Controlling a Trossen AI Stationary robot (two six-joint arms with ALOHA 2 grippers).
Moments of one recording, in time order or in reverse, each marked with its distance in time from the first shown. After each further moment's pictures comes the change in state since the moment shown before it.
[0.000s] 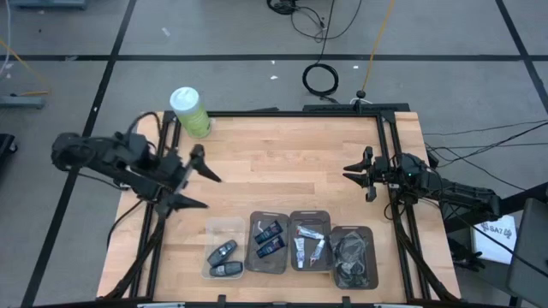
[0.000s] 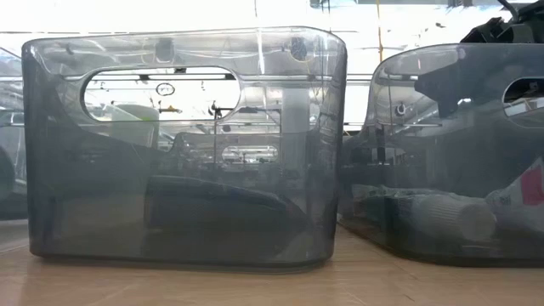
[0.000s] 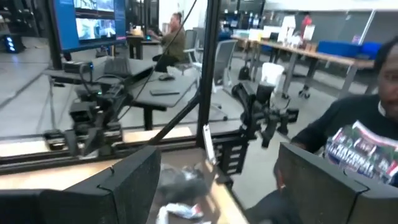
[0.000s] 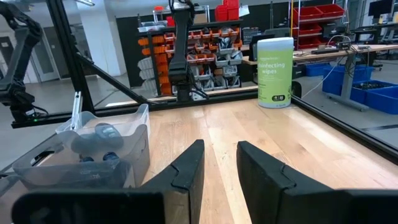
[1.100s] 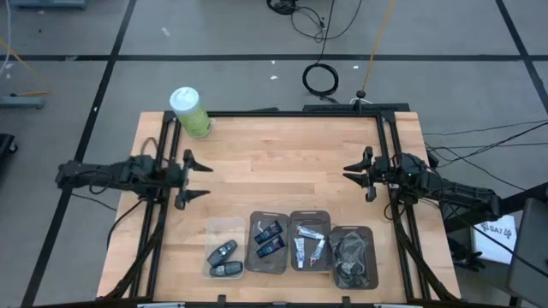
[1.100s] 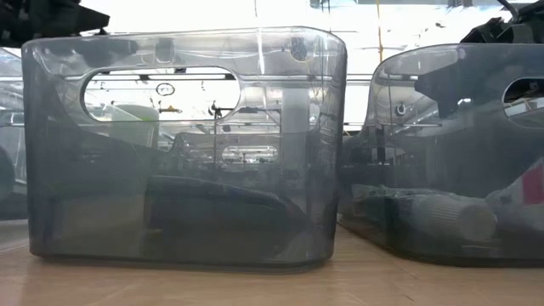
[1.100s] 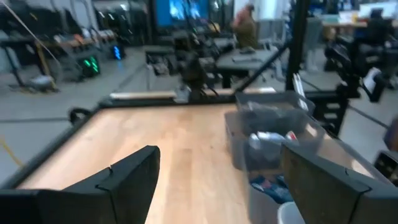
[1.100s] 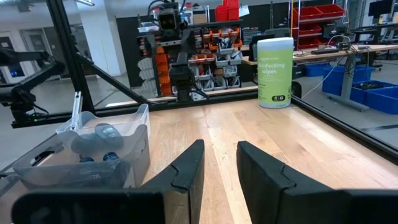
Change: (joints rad) left arm 0.184 -0.657 -0.866 0.201 -0.147 0.120; right arm 0.000 0.000 0.000 0.000 0.000 0.000
